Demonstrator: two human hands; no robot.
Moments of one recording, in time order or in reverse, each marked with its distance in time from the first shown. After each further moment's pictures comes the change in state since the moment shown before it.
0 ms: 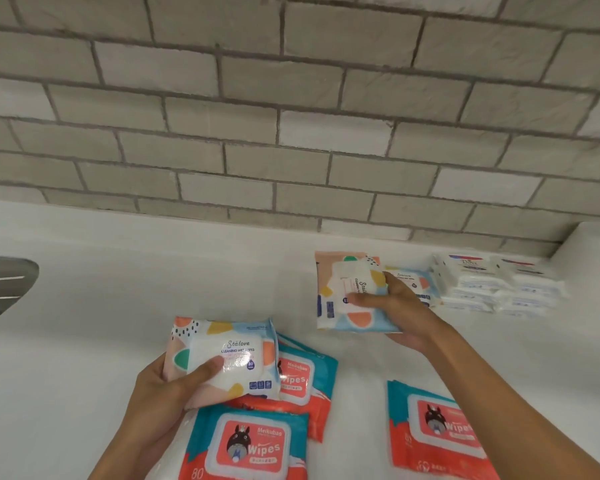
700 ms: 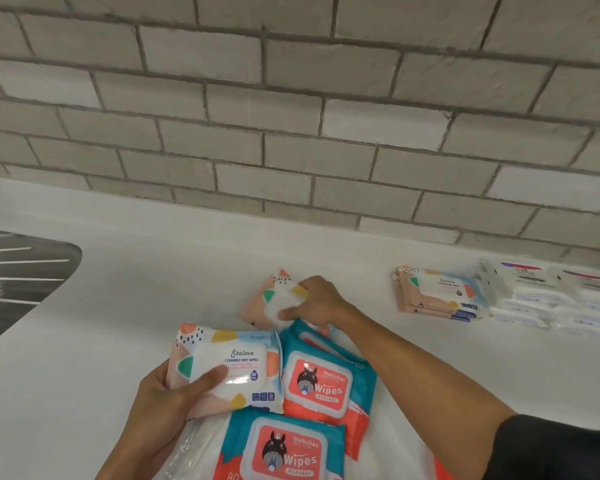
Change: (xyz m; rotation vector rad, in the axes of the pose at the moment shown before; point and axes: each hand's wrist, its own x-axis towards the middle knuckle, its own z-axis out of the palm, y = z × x) left_hand 0.012 -0.002 -0.036 0.009 0.099 -0.048; right_hand 0.099 0.044 0.141 -0.914 -0.221 -0.032
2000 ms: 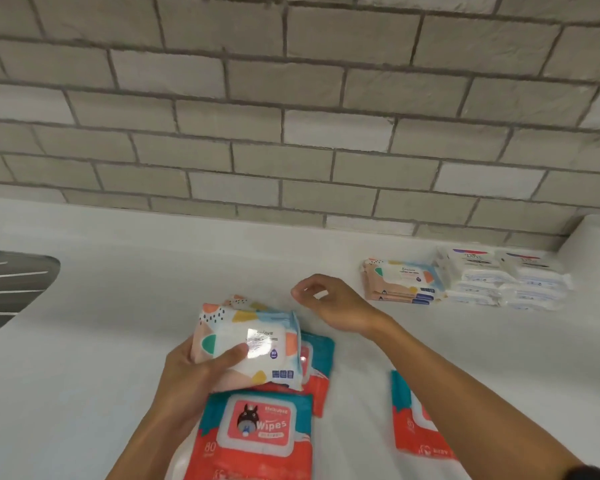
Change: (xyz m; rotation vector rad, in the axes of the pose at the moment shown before) left_hand -0.028 -0.001 0.048 0.016 -0.170 0.121; right_hand -0.098 0.029 -0.047 0.197 0.107 -0.113
